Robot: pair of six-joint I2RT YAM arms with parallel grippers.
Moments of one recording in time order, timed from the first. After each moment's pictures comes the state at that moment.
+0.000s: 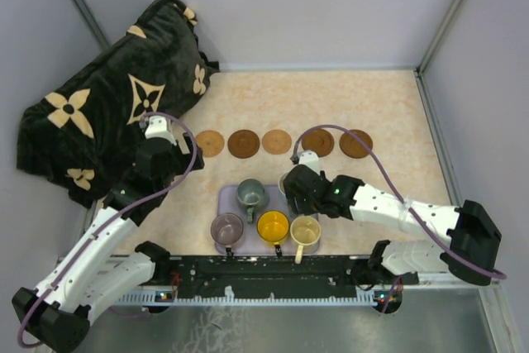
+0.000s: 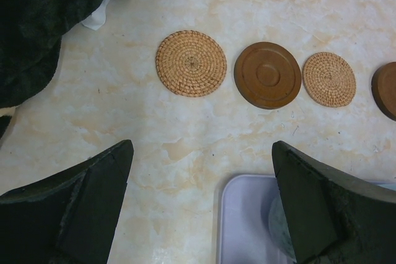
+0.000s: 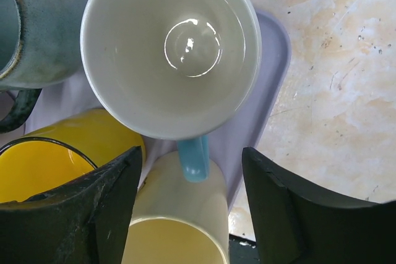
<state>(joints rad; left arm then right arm) -0.49 0.80 0.75 -0.41 -0.40 -0.42 1.03 1.19 0.82 -0.67 0.34 0.67</state>
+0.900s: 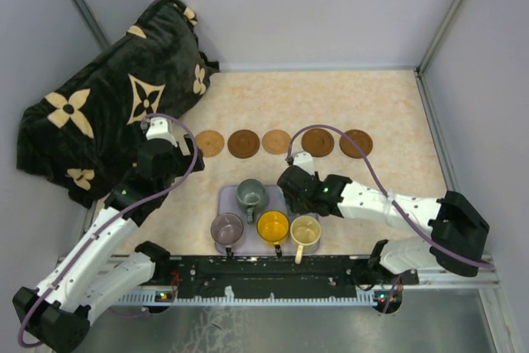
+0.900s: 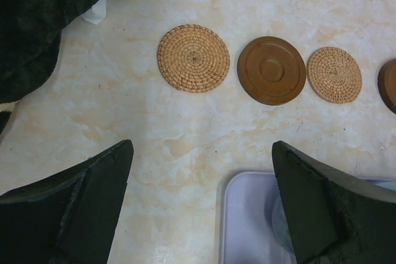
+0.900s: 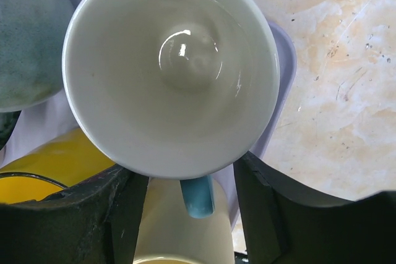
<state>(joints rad) -0.49 0.80 0.74 -0.41 -0.40 -0.42 1.03 1.28 0.82 -0.61 0.36 0.67</state>
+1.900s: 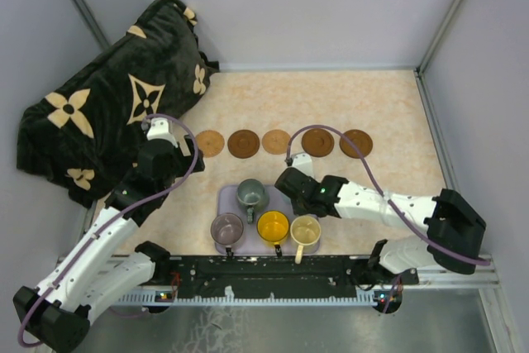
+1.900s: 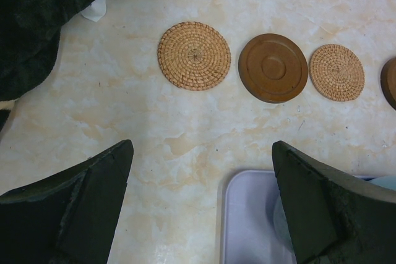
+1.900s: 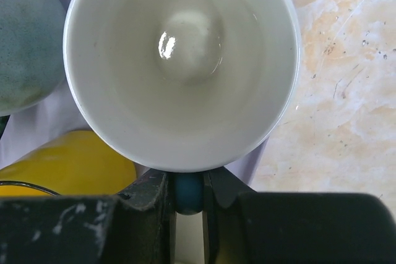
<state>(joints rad) -0.49 0.80 0.73 -0.41 -0.40 -0.42 1.04 1.31 0.82 -0.62 0.40 0.69</state>
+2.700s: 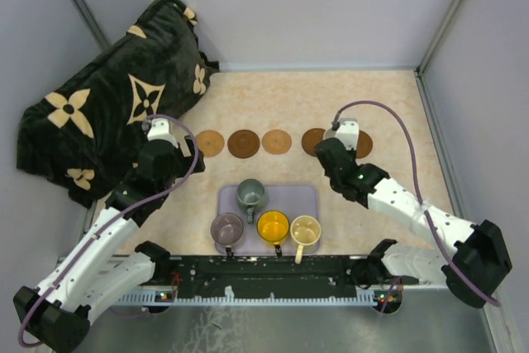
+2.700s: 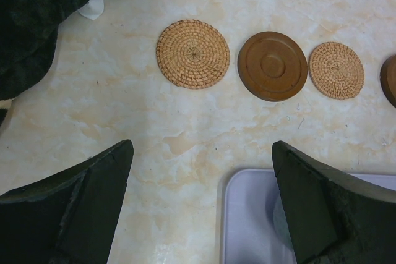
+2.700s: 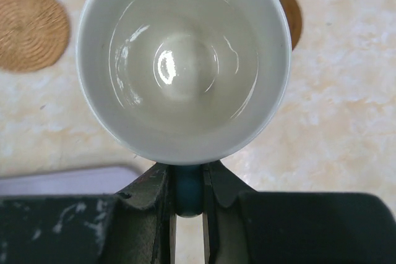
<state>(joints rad) -0.49 0.80 0.72 -0.41 -0.40 -0.42 0.78 1.10 0.80 -0.52 0.69 0.54</state>
